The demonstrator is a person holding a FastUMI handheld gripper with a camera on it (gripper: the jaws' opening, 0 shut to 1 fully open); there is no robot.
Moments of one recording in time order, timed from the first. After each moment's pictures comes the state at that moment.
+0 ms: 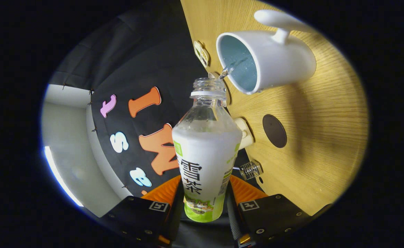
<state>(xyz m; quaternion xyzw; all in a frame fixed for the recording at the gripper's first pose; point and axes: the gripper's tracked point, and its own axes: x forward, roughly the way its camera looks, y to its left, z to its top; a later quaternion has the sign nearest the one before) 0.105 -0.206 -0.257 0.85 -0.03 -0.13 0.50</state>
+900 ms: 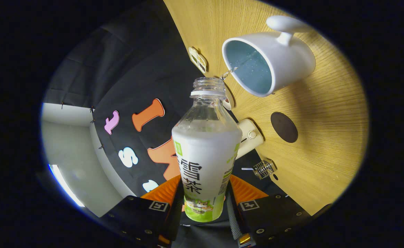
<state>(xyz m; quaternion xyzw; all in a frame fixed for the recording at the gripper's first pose) 0.113 -0.229 -0.241 0.88 -0.07 -0.14 0.44</state>
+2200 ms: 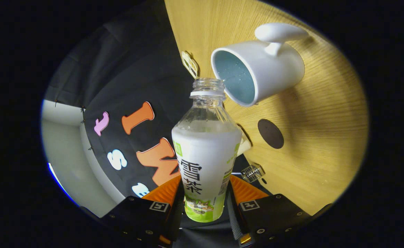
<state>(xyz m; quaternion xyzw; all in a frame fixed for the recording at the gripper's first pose) 0.114 -0.215 -0.266 0.86 -0.01 -0.19 0.48</state>
